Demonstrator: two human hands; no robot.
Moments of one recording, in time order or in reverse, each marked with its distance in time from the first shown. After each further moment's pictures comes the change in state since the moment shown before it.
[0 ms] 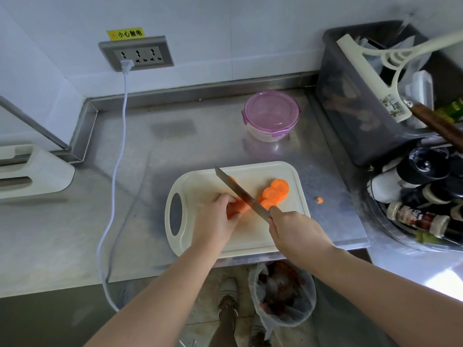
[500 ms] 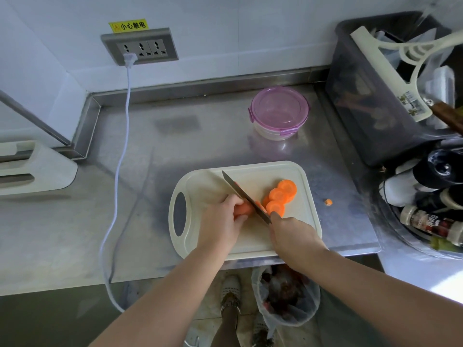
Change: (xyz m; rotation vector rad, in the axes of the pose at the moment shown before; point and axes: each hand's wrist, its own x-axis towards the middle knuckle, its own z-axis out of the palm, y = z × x) left_hand -0.001 0.000 0.000 -0.018 -0.010 0.030; right_hand 0.021 -0.009 0.020 0.029 -0.115 0.077
